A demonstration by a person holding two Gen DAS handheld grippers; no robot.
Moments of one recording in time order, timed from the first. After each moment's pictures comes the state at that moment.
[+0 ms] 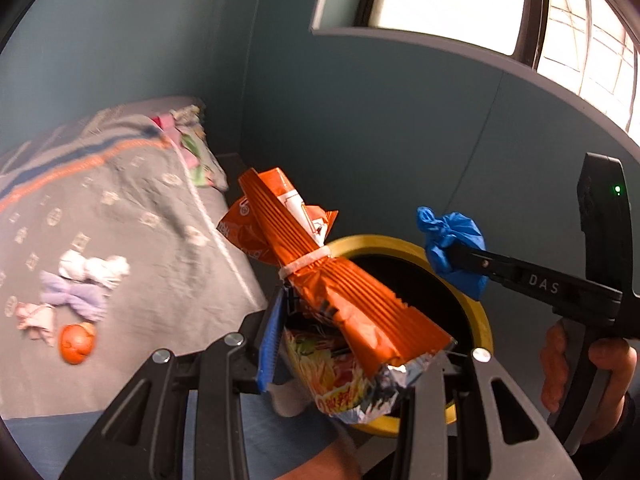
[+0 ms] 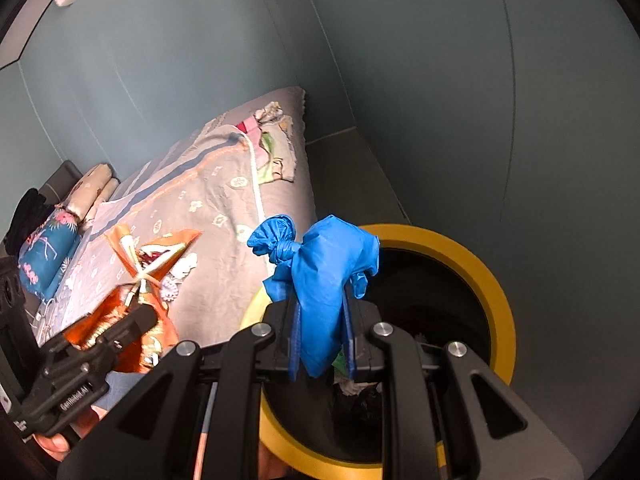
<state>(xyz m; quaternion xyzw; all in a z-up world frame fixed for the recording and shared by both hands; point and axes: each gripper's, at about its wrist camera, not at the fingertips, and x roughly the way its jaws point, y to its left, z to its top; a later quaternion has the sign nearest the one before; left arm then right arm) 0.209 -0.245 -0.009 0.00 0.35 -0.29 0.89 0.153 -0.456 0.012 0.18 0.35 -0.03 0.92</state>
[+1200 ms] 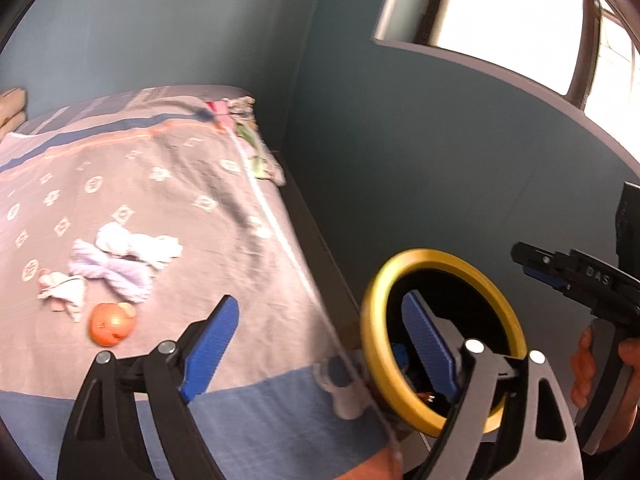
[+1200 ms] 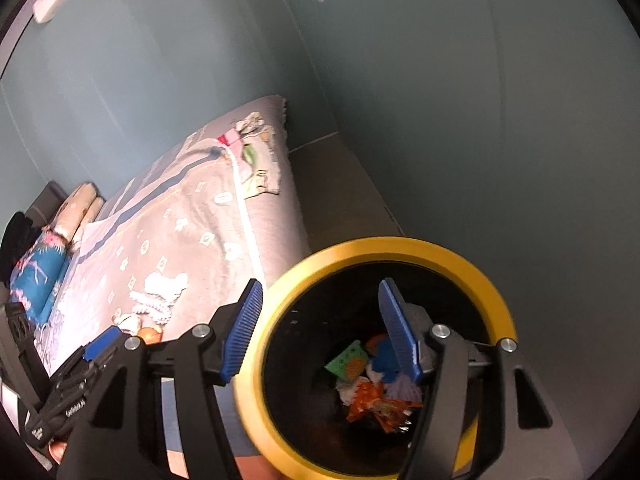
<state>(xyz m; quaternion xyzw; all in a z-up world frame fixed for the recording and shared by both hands) 0.235 -0.164 -0.018 -0.06 0.35 -0.21 0.91 0.182 -0.436 0.014 0.18 0.34 -0.05 0.92</state>
